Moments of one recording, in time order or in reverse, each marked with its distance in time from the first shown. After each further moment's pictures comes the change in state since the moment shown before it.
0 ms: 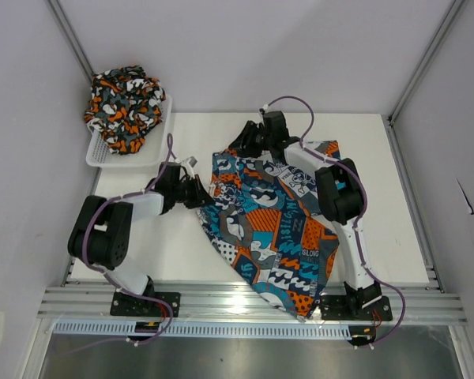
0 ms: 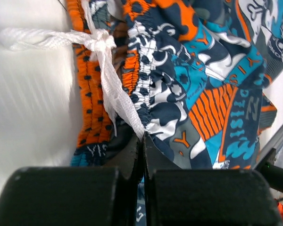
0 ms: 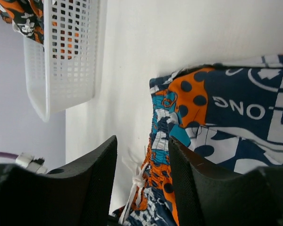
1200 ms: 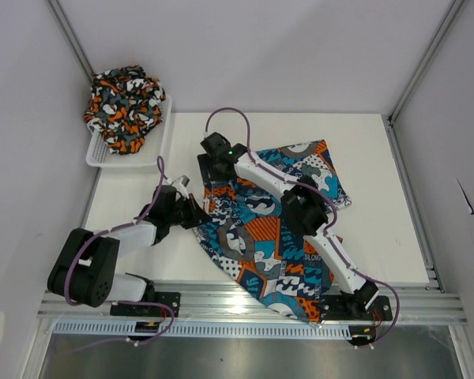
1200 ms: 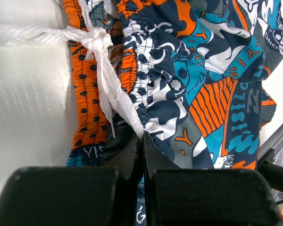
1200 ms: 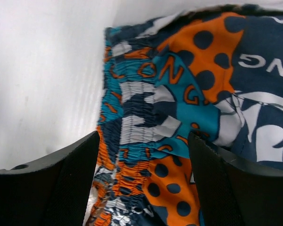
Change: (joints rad) left arm -0.056 -0.317 -0.359 0.158 -0.105 -0.151; right arm 0.339 0.212 0.510 -0.735 0.543 -0.408
